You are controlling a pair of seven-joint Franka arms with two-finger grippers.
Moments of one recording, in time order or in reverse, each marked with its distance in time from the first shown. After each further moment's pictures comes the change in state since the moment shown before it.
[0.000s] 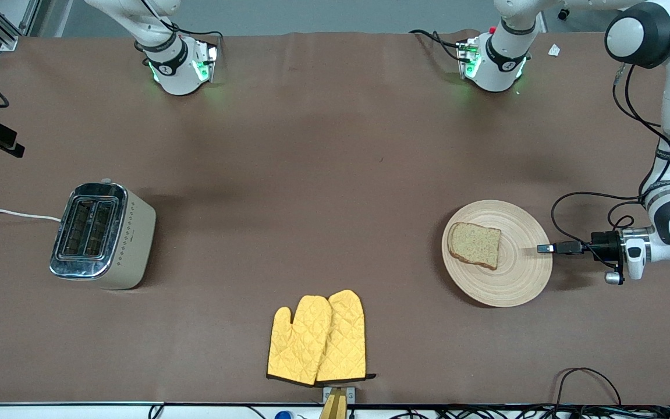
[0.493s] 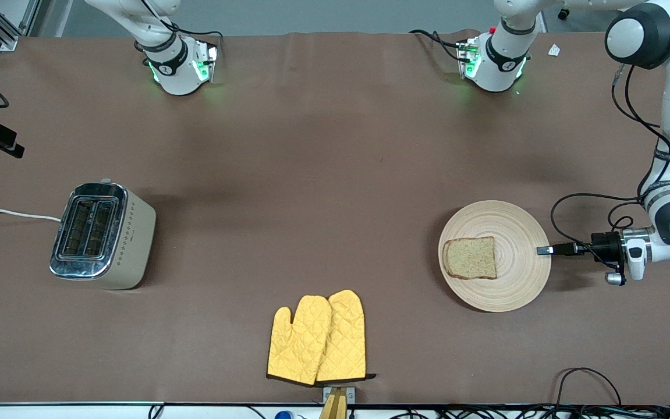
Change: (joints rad) left arm 0.002 0.003 -0.001 0.004 -0.024 -0.004 0.012; right arm 0.000 0.000 0.001 0.001 0.000 0.005 0.000
